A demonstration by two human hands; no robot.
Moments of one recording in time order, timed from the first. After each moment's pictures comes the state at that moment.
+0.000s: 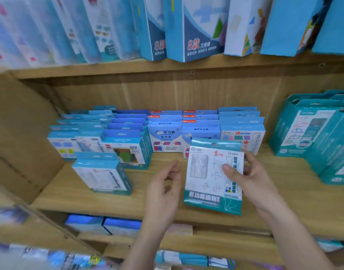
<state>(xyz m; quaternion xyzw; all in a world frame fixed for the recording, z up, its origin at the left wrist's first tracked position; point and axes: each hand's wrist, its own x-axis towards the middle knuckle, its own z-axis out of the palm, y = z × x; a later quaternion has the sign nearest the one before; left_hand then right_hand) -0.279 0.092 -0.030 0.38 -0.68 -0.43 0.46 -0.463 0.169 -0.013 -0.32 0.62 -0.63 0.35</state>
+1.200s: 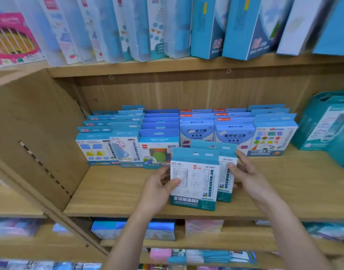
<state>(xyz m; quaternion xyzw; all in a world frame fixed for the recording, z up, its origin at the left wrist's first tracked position) -0.155 -0.017 -0.056 0.37 -0.70 -0.52 0.31 -0.360 0.106 -0.030 -0.32 0.66 -0.58 0.35</state>
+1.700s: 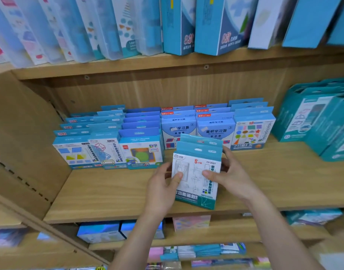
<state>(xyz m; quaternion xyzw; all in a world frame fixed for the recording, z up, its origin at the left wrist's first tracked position) -0.206 0.012 -0.069 0.40 -0.74 -0.42 0.34 -0.369 0.118 -0.029 -0.36 0.66 -0.56 0.35</state>
